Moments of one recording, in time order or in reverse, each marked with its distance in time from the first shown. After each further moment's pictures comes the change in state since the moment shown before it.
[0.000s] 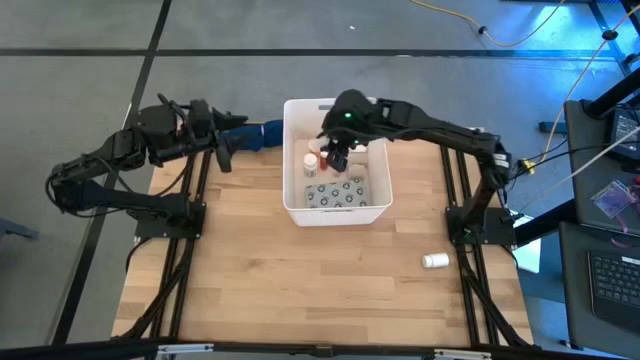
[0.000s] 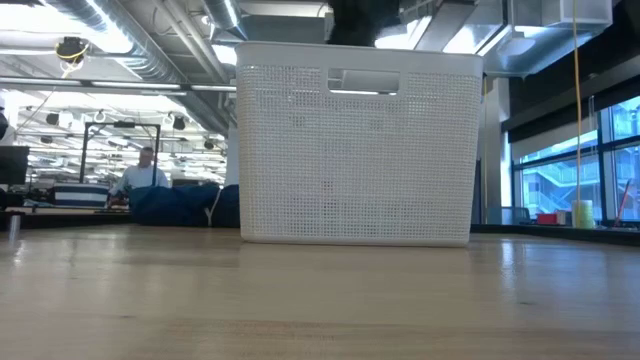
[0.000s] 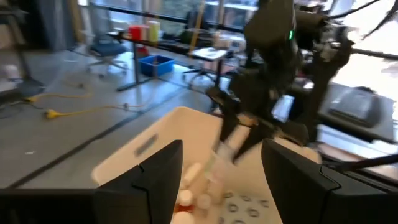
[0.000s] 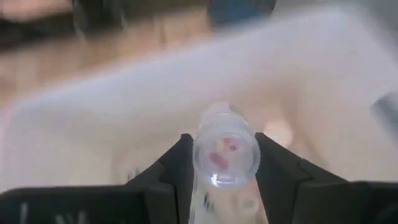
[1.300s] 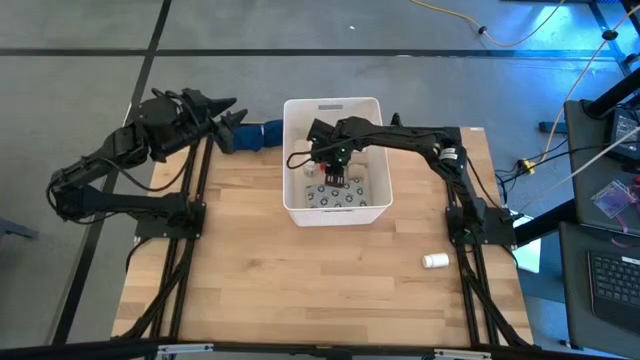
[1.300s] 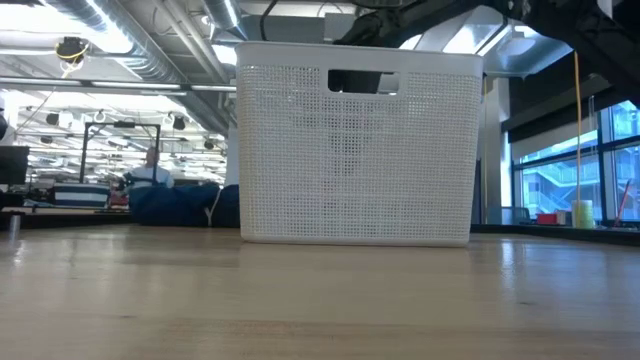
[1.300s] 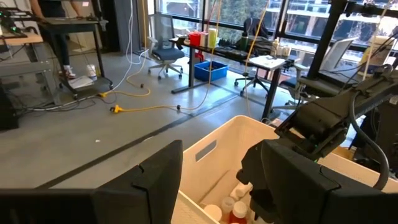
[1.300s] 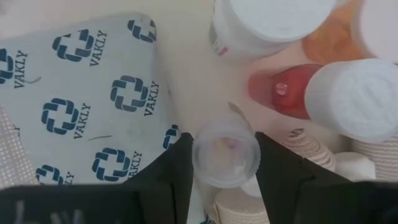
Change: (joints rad) left arm 0.132 0.005 0.000 0.000 -0.133 0.012; right arm -0.059 0.370 -0.001 -0.171 -0.018 -0.251
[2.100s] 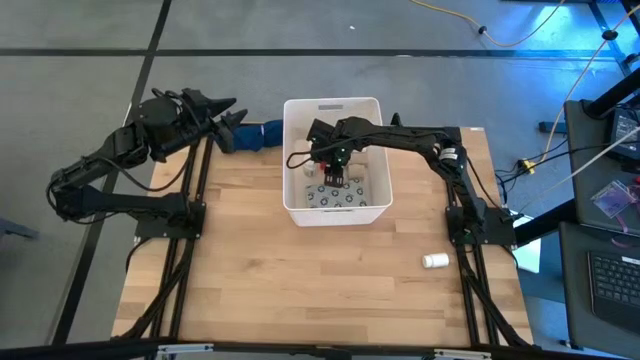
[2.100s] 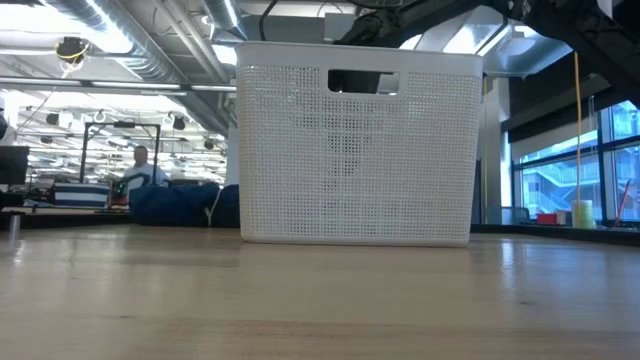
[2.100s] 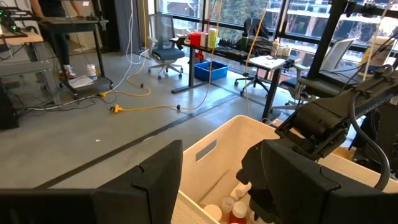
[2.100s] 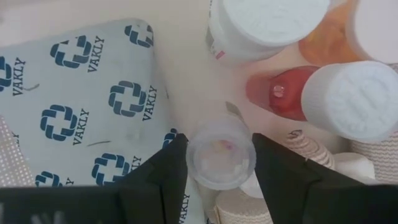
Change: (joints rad) left arm 0.000 0.000 0.000 0.000 0.000 -0.003; right arm 0.000 0.000 0.000 0.008 0.000 0.018
